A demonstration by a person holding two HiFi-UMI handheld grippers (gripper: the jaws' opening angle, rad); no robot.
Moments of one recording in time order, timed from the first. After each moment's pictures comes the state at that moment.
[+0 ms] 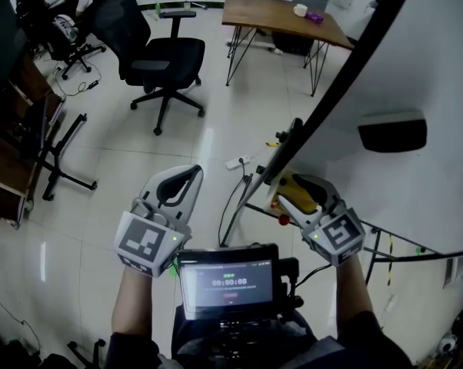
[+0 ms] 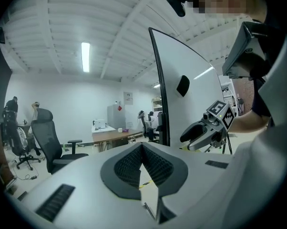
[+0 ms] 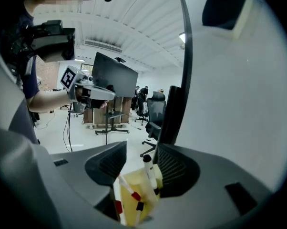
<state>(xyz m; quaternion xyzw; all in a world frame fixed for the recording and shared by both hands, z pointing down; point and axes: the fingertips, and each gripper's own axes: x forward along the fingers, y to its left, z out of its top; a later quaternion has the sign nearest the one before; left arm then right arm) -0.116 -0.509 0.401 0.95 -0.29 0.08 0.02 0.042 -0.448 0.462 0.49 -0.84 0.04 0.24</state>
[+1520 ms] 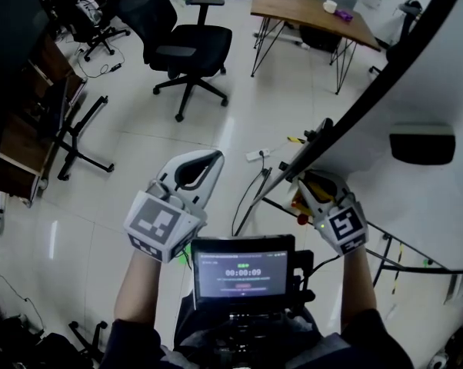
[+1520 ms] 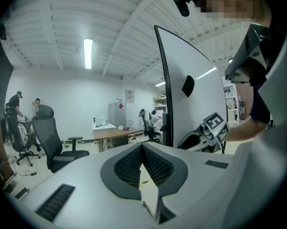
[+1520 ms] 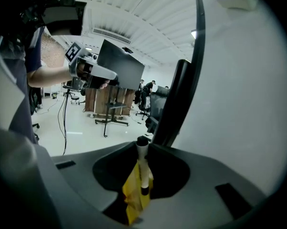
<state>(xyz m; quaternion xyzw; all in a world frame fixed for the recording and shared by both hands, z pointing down) -0.121 -0.526 0.402 0.95 -0.29 0.09 0.03 0.047 -0.479 0.505 0.47 -0.83 0.01 0.29</state>
